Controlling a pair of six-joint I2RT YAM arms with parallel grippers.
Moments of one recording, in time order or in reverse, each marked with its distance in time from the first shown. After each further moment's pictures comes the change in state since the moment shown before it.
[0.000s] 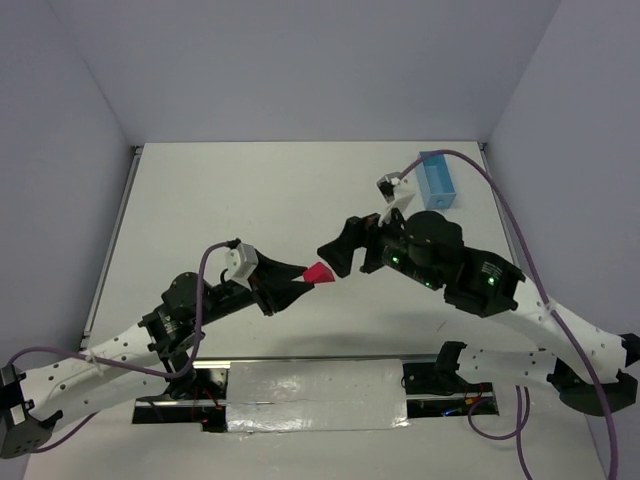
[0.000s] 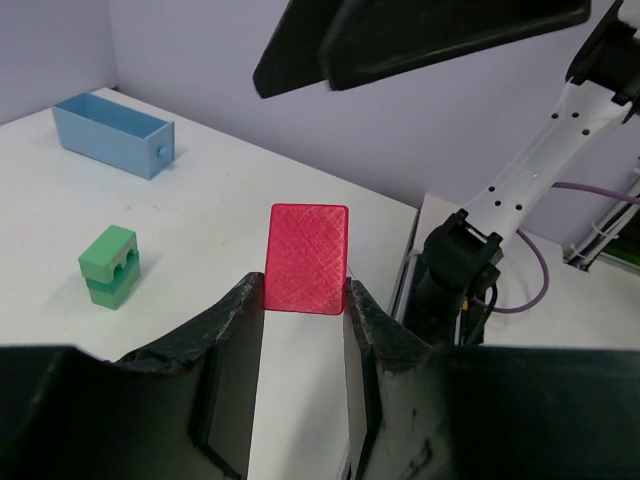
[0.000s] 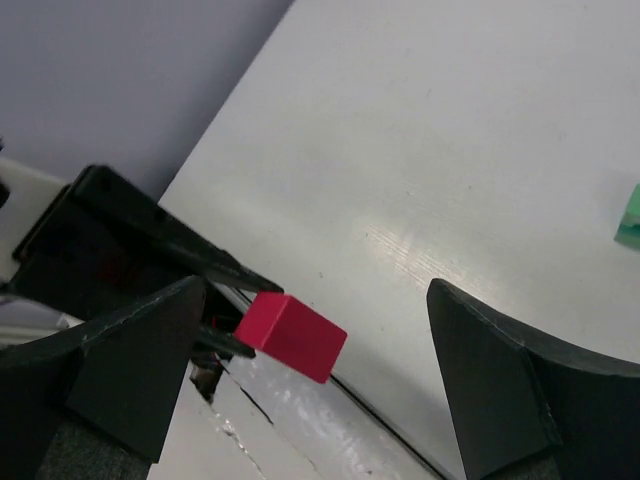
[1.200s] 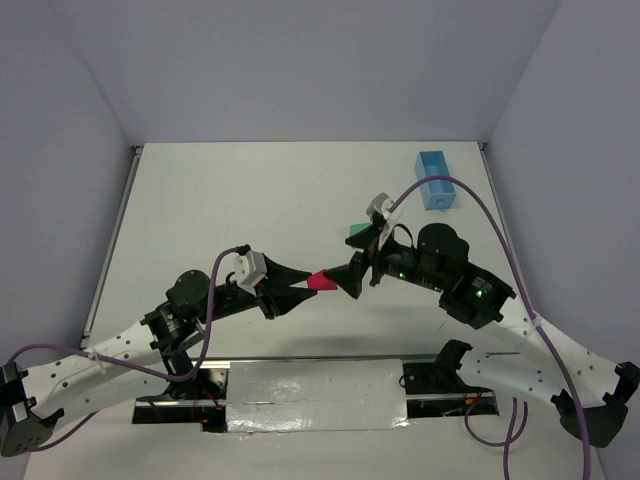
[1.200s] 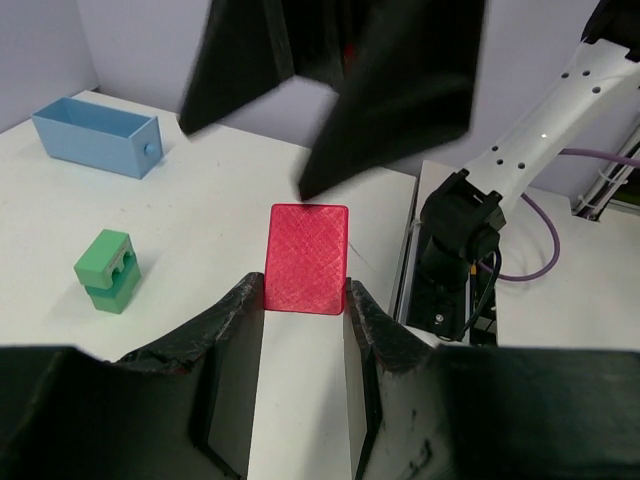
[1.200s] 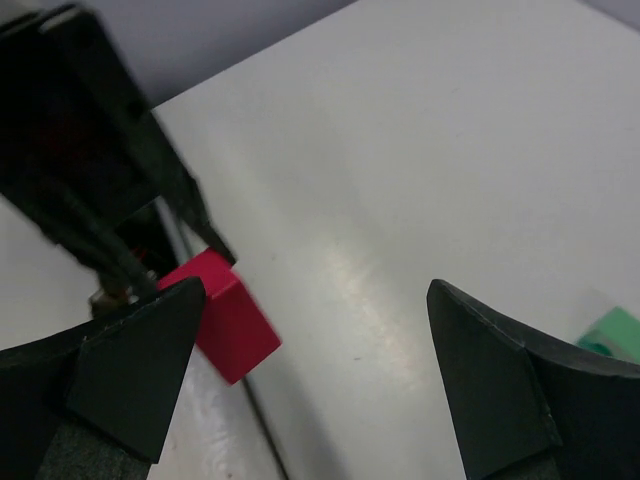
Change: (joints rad) left arm 0.000 0.021 -0.004 -0.013 0.072 0.103; right arm -0.182 -0.084 -0.258 0.276 -0.354 -0.396
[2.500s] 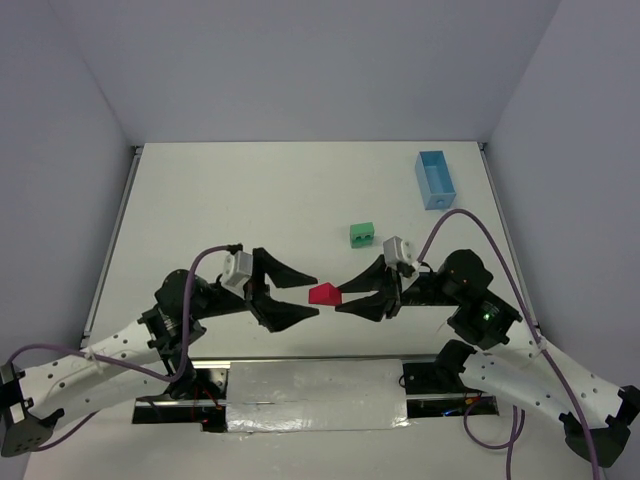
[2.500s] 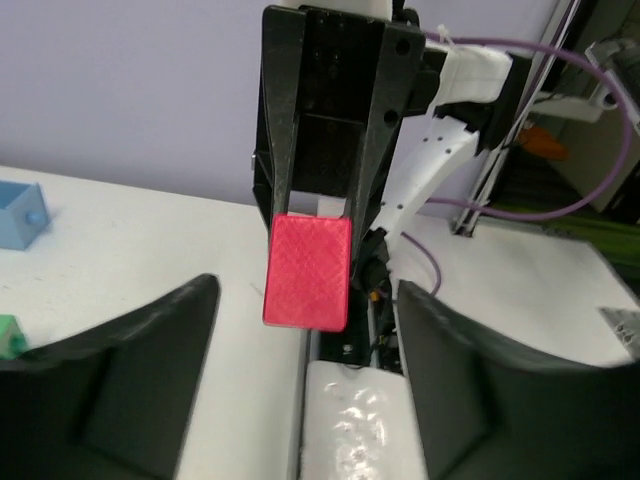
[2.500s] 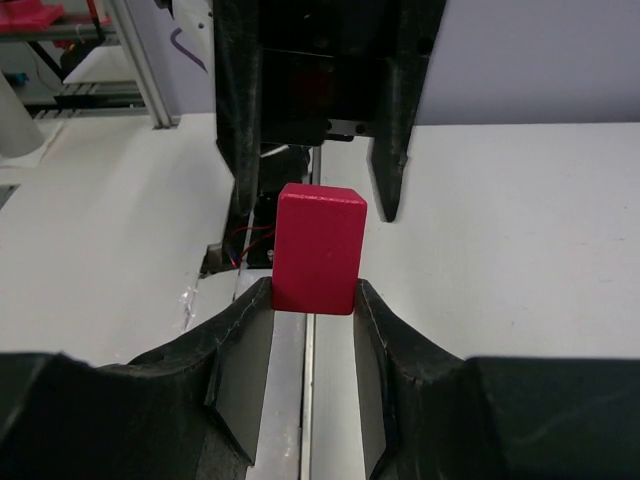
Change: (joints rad) left arm 0.004 0.013 0.037 0.127 0.211 -0.132; right arm -0.026 -0.205 -0.274 0.312 -0.574 -0.053
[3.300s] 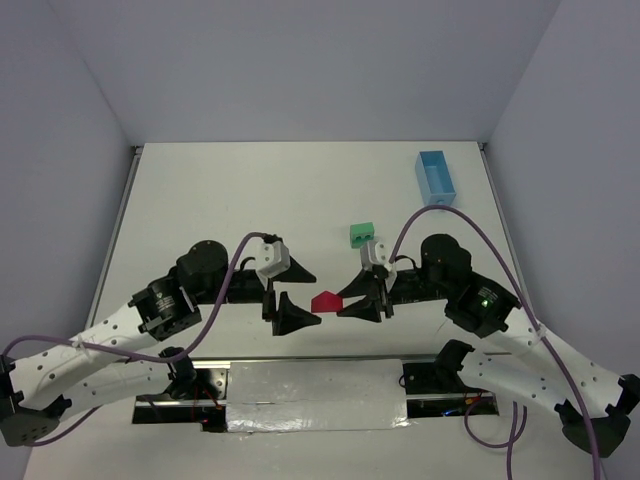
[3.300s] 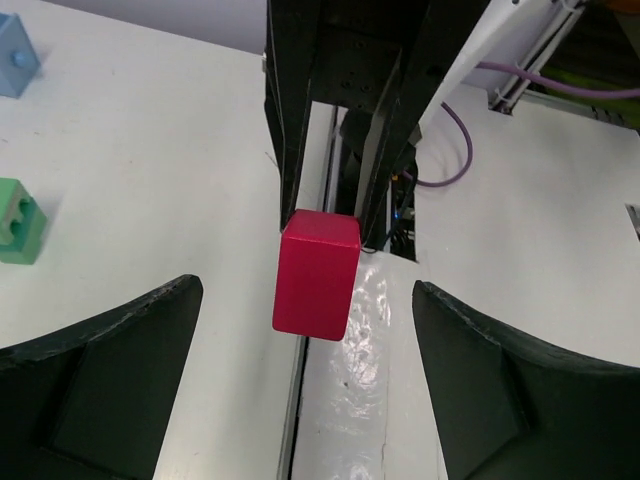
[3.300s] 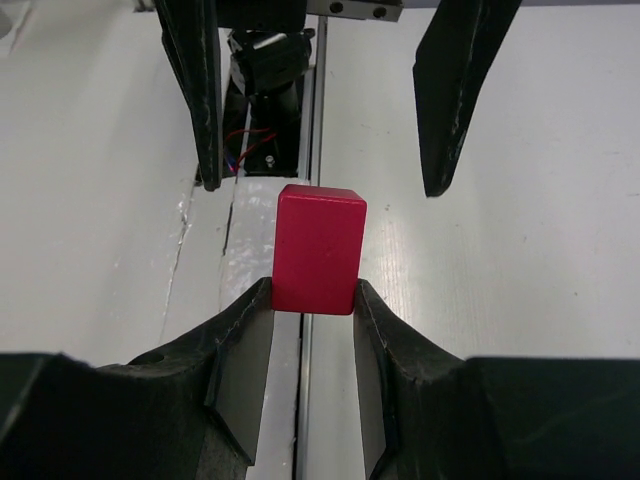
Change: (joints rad) left arm -0.003 0.103 0.313 -0.640 -0.012 0.161; right arm 0.000 0.097 0.137 -0.365 -0.002 -0.227
